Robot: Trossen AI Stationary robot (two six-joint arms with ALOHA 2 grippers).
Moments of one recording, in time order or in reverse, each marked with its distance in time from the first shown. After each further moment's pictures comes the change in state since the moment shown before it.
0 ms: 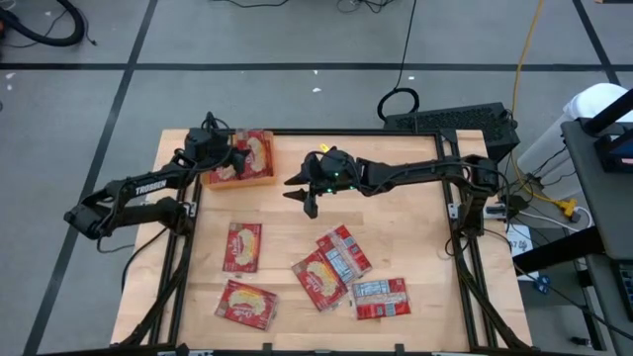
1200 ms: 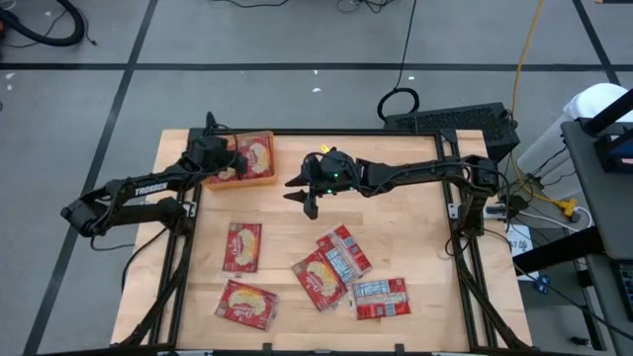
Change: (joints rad) left arm -0.123 -0.003 0.001 -0.148 -0.414 -0.059; right arm 0.005 0.000 0.000 -0.018 0.000 0.021
